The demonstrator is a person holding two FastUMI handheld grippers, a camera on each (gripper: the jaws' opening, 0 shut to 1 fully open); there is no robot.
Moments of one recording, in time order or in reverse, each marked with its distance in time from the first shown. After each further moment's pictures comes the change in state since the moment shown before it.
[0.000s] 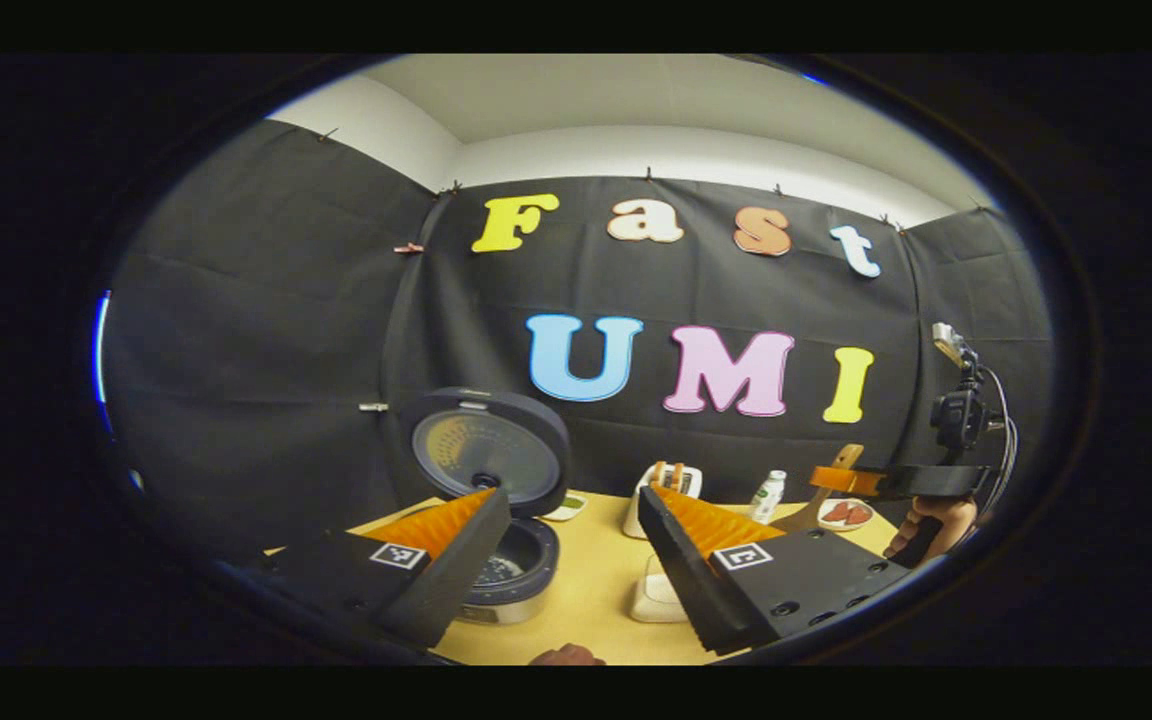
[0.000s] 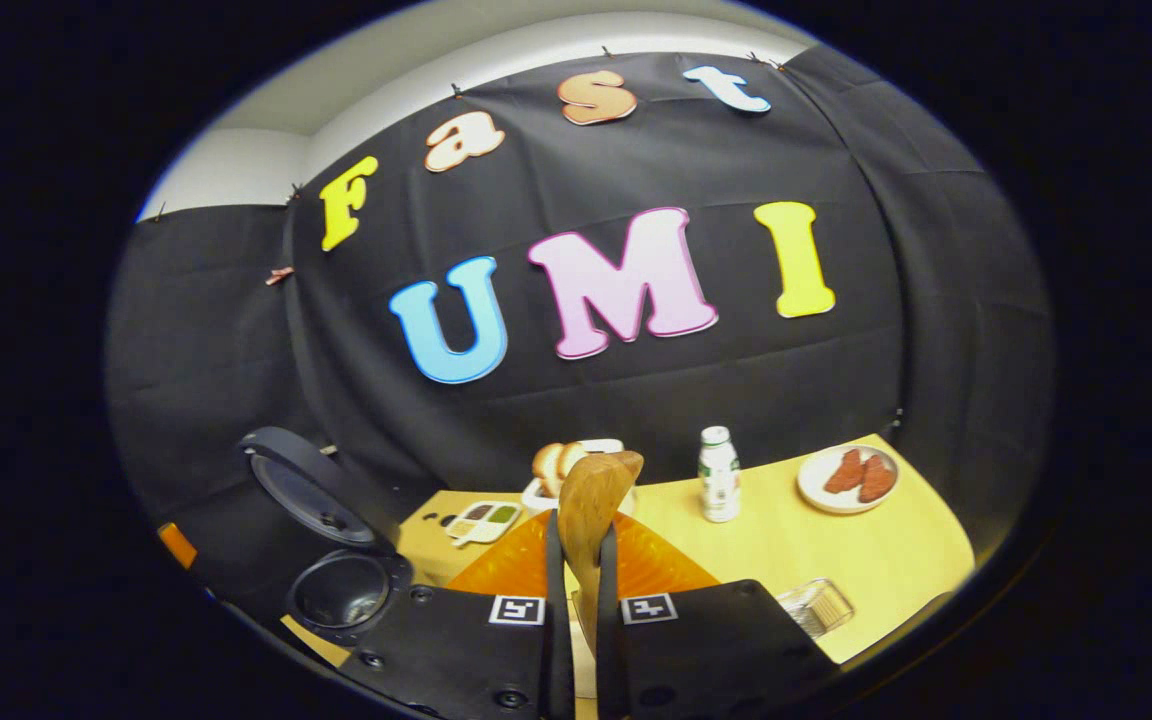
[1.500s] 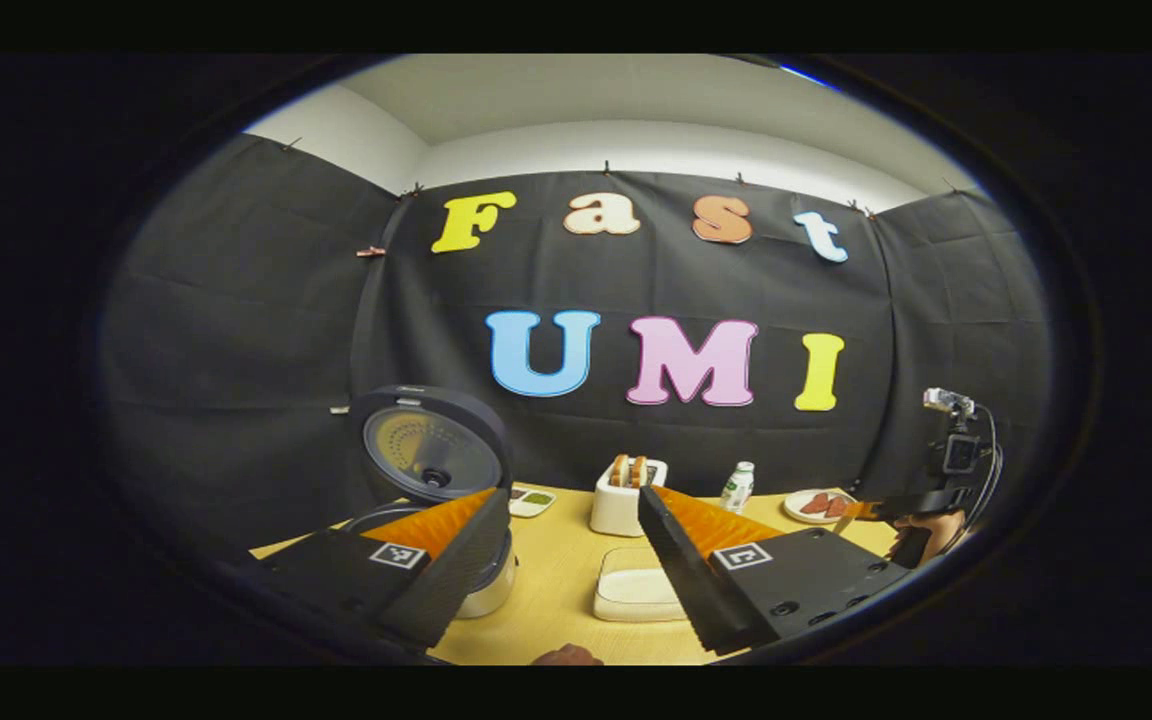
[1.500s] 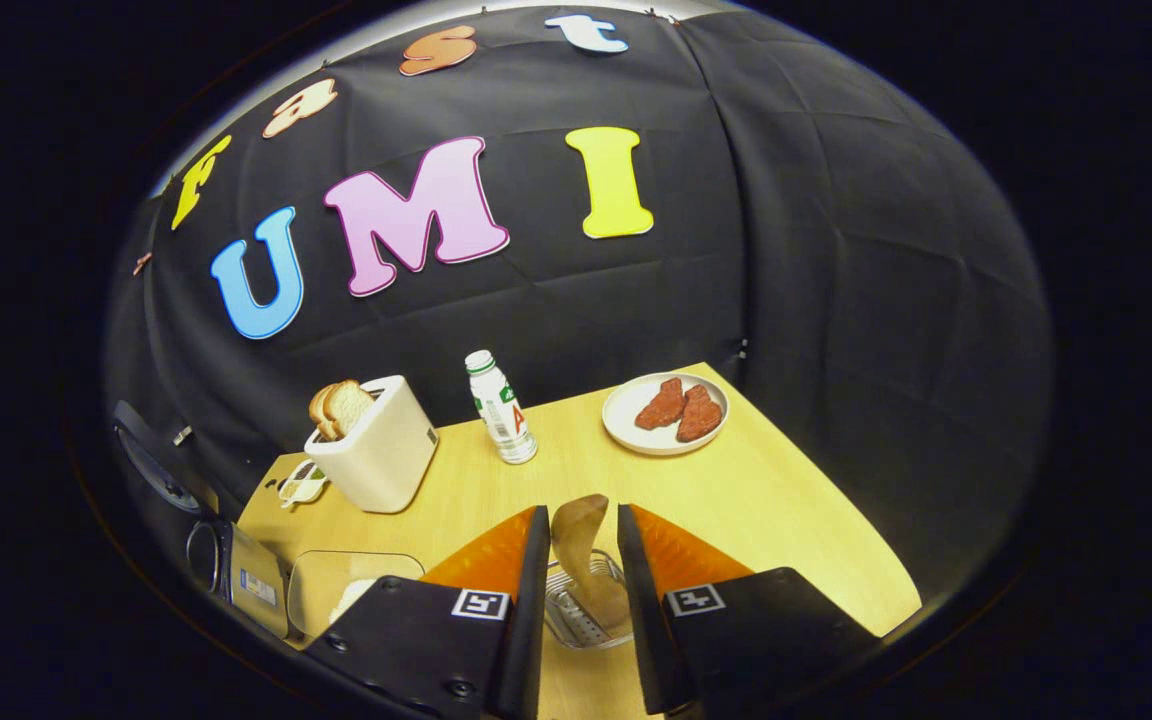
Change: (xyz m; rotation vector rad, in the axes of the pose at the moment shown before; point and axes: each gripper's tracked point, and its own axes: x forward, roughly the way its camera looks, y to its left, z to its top) left arm -0.001 -0.054 -0.006 0.056 0.016 -0.039; right arm -0.007 -0.194 -0.059 0.035 0.164 -0.388
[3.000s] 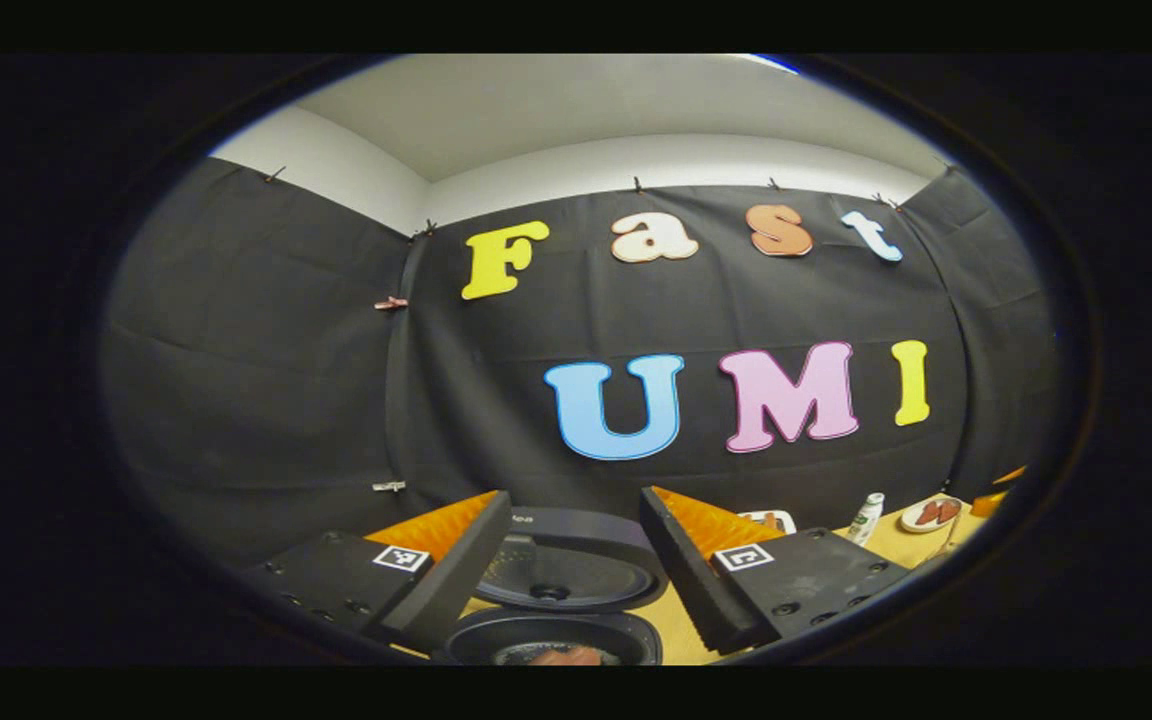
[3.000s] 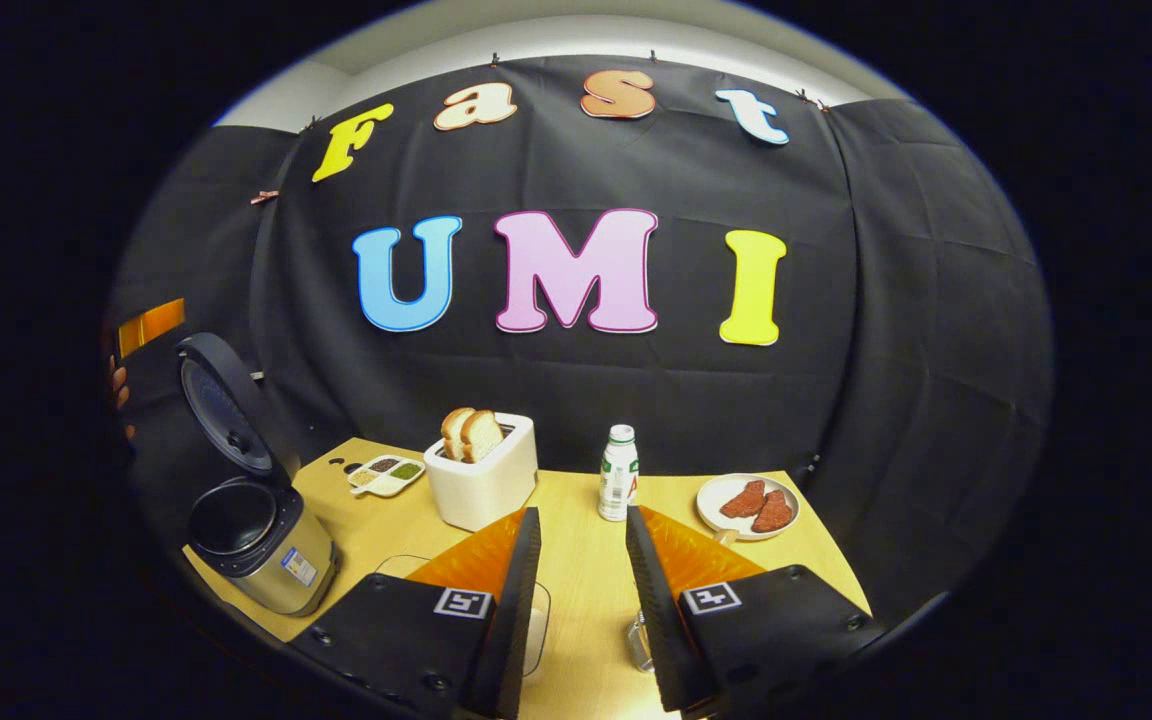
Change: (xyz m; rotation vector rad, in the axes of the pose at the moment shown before) left arm 0.167 0.153 0.090 0.103 -0.155 0.107; right arm -0.074 0.145 0.030 -0.255 -0.173 0.253
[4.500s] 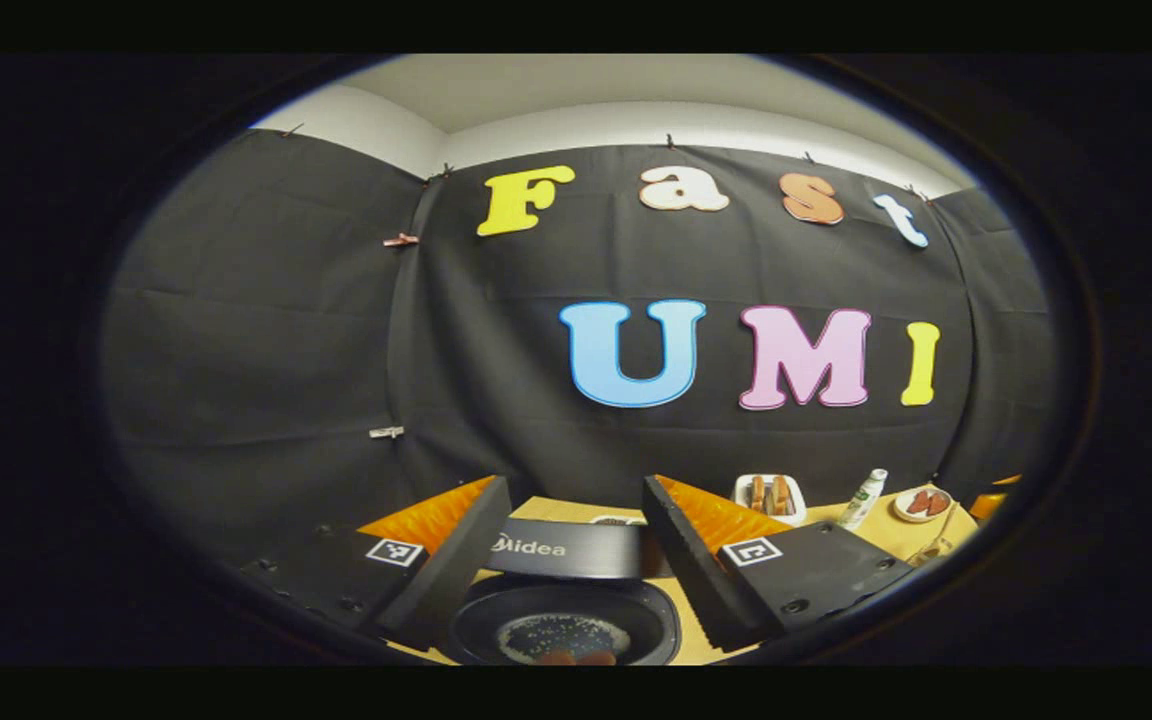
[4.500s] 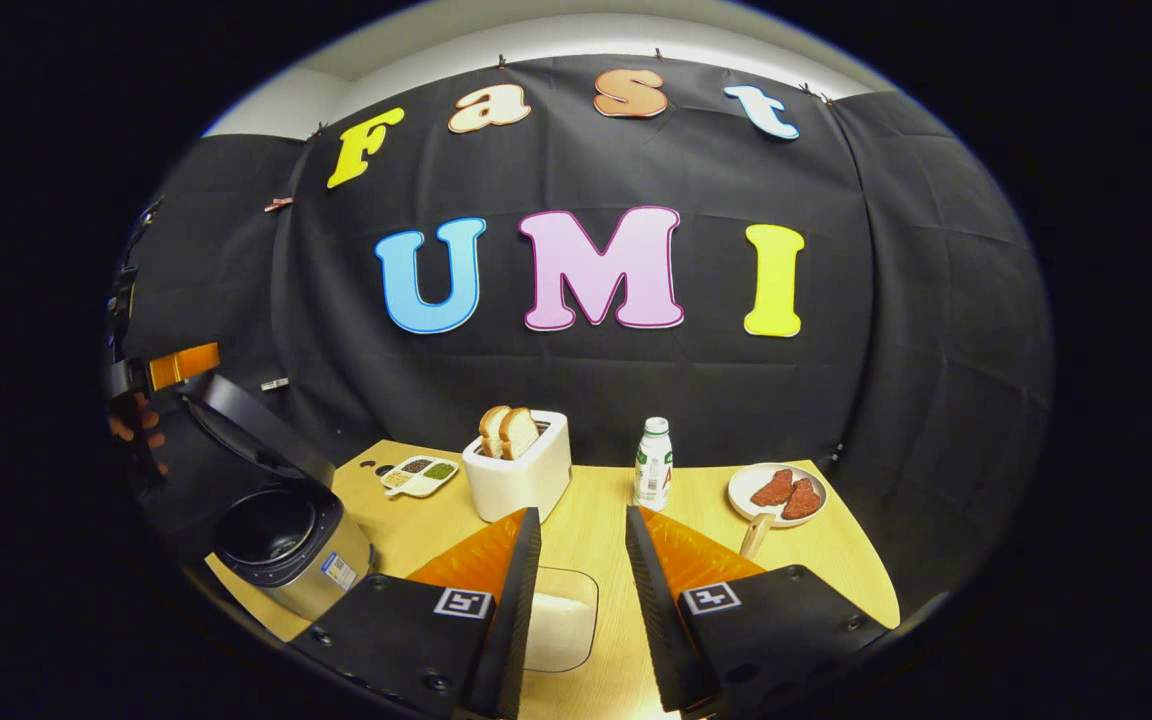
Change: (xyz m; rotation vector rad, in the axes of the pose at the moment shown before) left arm -0.017 0.030 -0.069 -0.053 0.206 0.002; right arm -0.019 0.031 -0.003 0.033 0.009 0.054
